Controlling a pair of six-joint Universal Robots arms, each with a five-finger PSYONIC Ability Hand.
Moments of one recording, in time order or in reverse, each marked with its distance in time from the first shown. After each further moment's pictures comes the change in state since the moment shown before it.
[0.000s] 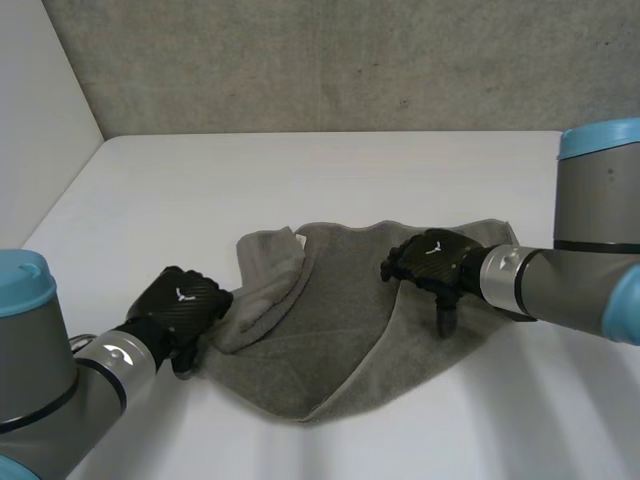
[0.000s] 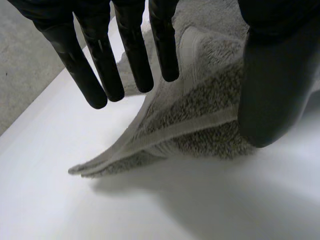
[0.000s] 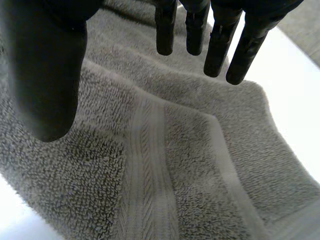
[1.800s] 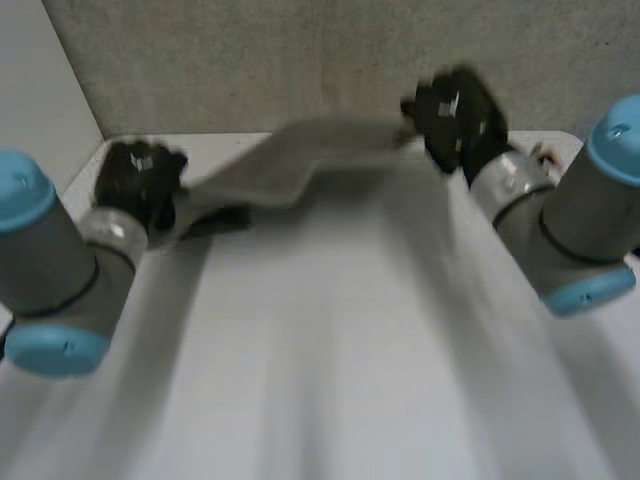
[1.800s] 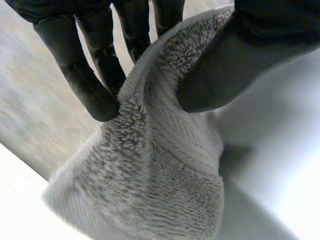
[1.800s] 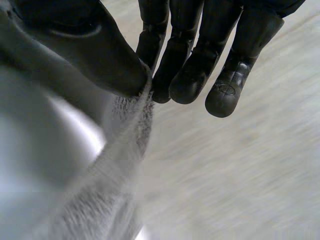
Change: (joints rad) left arm 0.002 -0.124 0.318 0.204 -0.212 -0.149; right arm 0.074 -0.177 0.138 -0.757 0.198 0.084; left_hand 0.779 0.840 0.889 0.856 0.846; right_hand 1.012 1.034 1.030 1.024 1.016
